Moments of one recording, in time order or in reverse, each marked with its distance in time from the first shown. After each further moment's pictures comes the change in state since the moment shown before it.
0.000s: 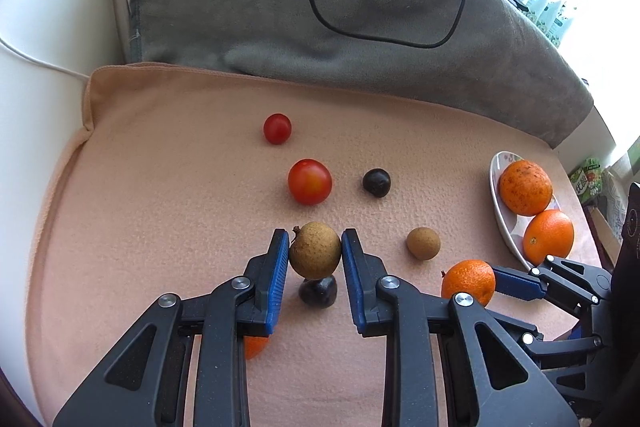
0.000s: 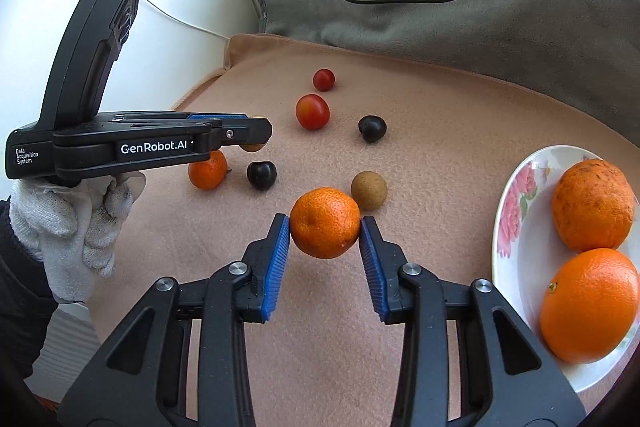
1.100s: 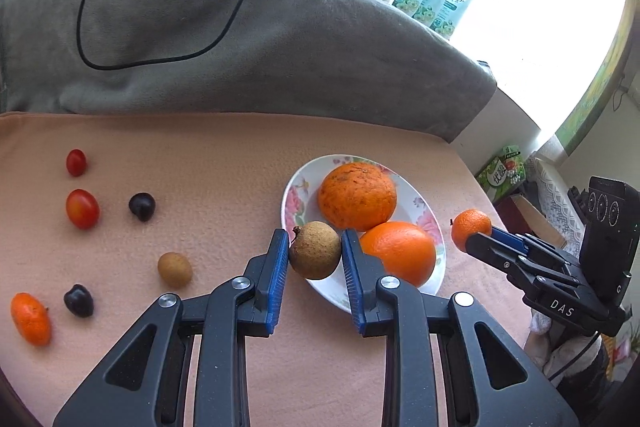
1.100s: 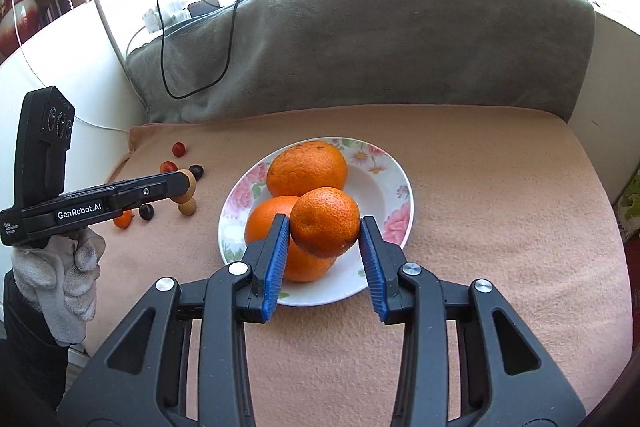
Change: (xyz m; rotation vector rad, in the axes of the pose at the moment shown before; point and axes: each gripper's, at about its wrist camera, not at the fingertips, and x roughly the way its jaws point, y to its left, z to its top) left arm 0.006 -0.144 0.003 0.093 -0.047 -0.275; right arm -0.144 -0.138 -0.051 0.268 -0.171 -0.247
